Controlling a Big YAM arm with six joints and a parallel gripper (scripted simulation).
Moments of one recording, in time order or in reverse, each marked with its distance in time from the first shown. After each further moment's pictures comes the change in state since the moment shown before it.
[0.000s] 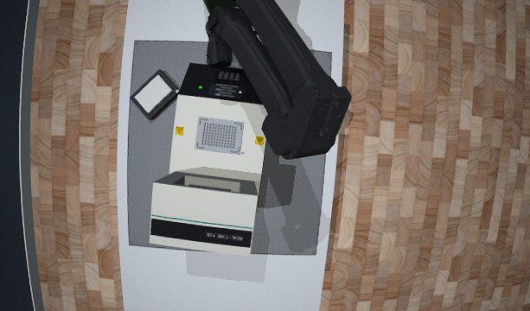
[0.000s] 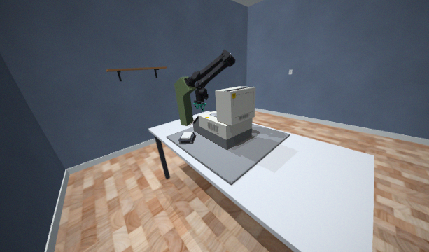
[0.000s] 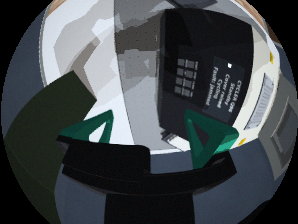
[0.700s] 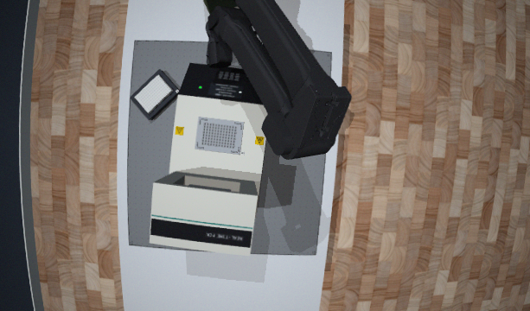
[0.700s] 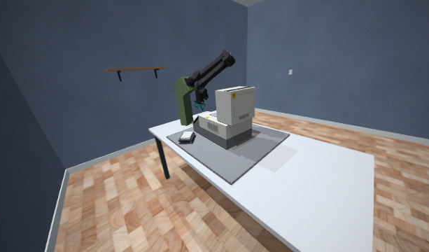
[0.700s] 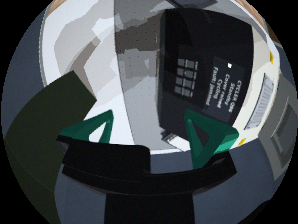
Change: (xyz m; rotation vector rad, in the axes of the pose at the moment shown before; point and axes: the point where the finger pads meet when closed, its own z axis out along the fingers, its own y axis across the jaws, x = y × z) arm 0.000 0.000 0.000 0.000 0.000 0.000
